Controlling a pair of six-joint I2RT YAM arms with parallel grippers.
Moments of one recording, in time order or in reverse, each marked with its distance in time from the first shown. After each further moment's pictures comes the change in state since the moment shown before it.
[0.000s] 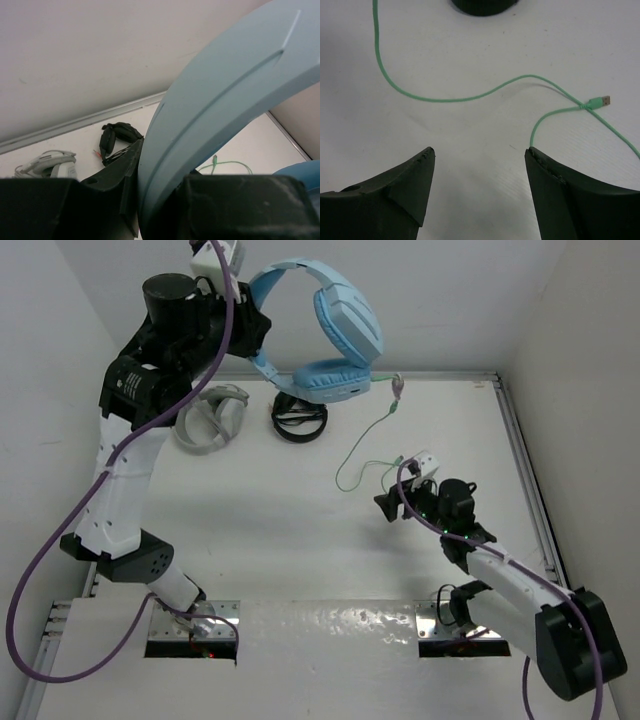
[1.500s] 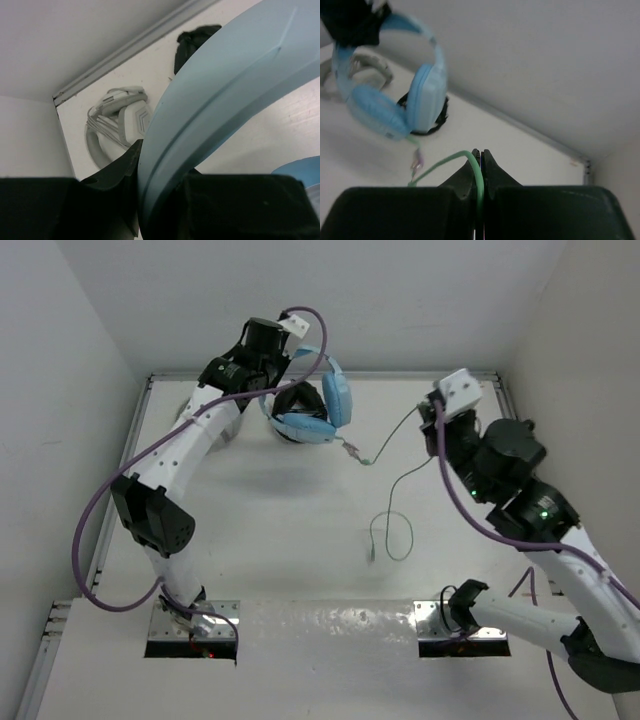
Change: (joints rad) left arm 0.021 0.185 -0.378 0.126 -0.302 0.354; right arm 0.400 -0.029 0.914 -0.686 0.661 -0.299
